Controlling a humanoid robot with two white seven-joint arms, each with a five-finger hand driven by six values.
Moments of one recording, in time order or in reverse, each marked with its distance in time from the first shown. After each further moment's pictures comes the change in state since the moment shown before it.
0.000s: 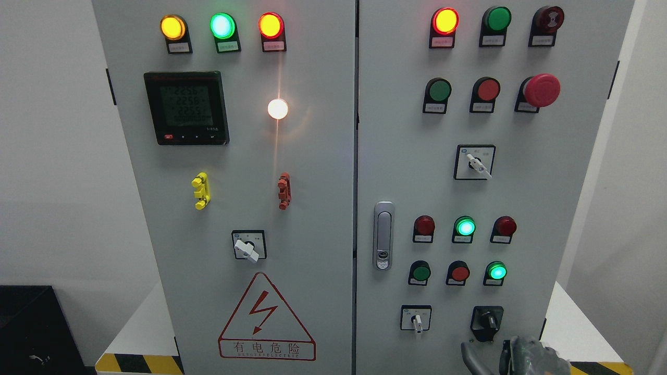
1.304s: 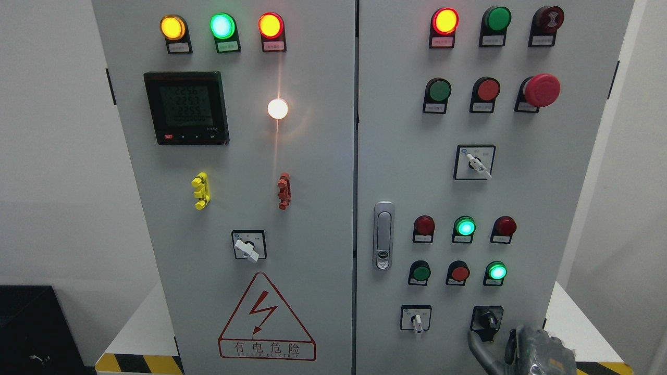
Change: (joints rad) left arm 0.000 0.000 0.000 0.000 0.000 0.000 0.000; right arm -0.056 0.000 -0.038 0.046 0.022 0.019 0.018
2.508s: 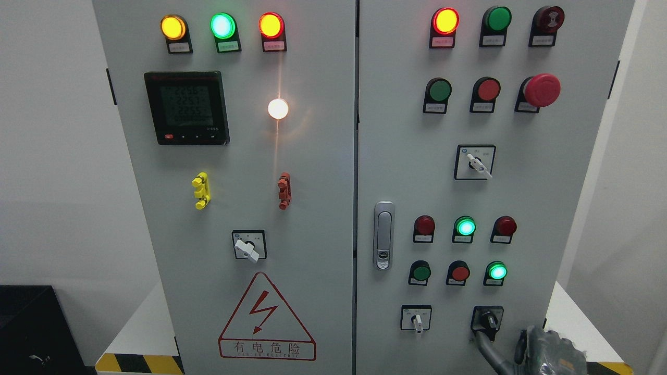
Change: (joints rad) left arm 0.000 0.000 0.000 0.000 0.000 0.000 0.000; right arm -0.017 -0.001 -0.049 0.019 0.002 -0.004 0.011
